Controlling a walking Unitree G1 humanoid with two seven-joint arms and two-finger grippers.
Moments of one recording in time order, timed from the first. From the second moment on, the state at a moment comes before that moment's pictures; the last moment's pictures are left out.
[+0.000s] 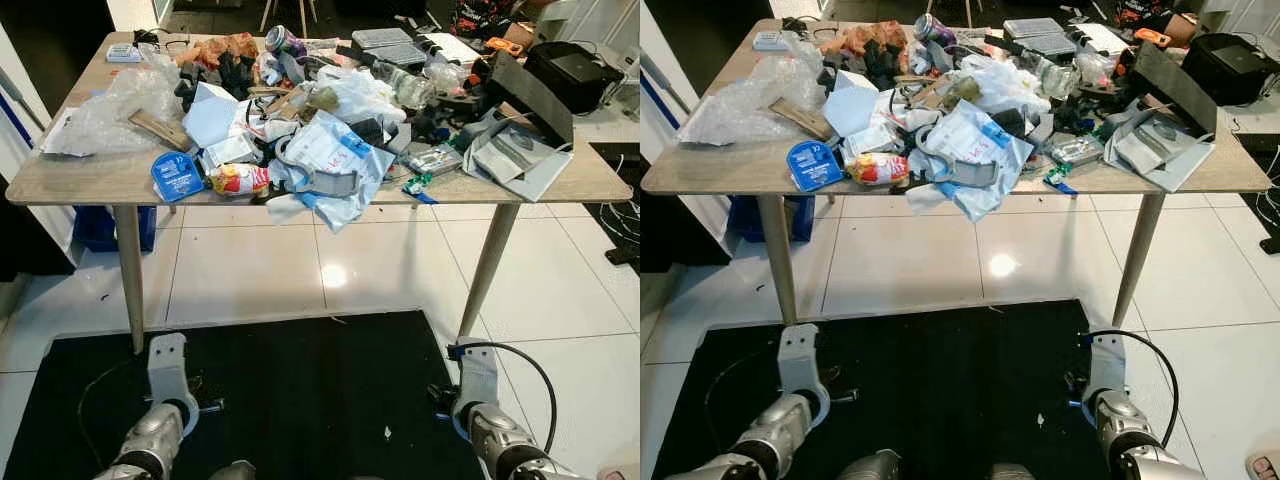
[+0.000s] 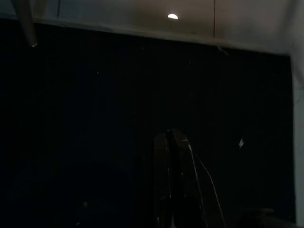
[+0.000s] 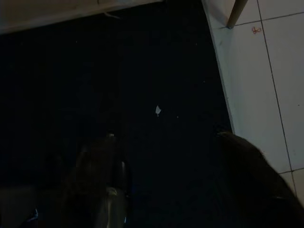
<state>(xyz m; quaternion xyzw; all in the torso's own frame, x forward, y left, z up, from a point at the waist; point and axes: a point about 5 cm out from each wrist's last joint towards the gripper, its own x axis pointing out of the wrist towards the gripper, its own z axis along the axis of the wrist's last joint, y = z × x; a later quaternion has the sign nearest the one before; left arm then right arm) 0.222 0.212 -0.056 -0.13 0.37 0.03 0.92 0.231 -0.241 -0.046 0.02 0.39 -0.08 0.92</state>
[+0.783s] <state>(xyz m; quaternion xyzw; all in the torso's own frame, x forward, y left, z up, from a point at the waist) 0.211 0.214 -0.059 -0.24 0.33 0.05 0.91 0.231 -0.241 -0.046 0.03 0.39 -0.08 0.92</state>
